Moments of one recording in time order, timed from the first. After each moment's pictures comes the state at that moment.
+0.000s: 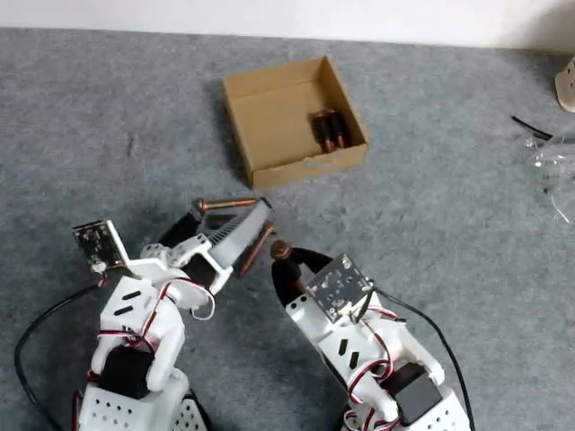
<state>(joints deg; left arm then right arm) 8.4 -103.8 88.8 38.3 39.3 -39.6 -104.4 82.9 48.2 12.6</state>
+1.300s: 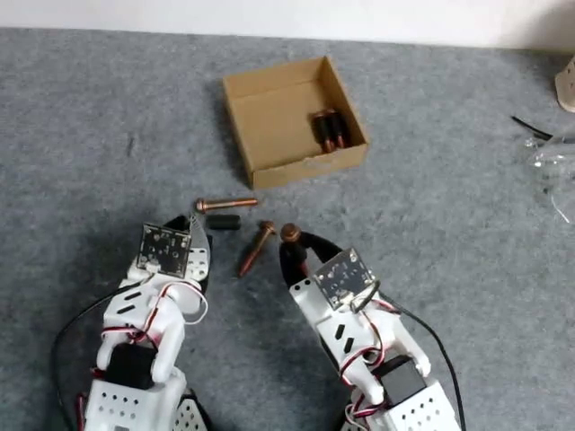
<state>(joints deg) 4.5 -103.8 95.7 38.3 -1.3 -34.1 -104.4 95.6 30.9 12.7</state>
